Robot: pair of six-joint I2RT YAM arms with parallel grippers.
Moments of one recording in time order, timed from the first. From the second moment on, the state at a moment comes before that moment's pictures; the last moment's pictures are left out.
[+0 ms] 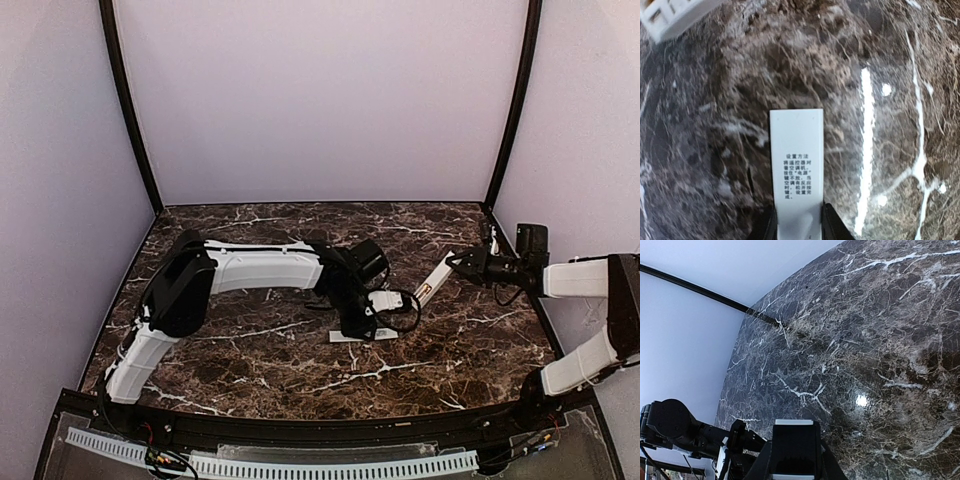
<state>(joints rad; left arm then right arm) -1.03 2.43 2.02 -0.80 0.22 0.45 -0.03 1.36 0.55 0.23 -0.88 0.53</state>
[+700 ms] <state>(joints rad) -0.92 1.91 1.26 -0.82 0.02 0.26 0.33 1.52 0.51 0.44 -0.79 0.69</state>
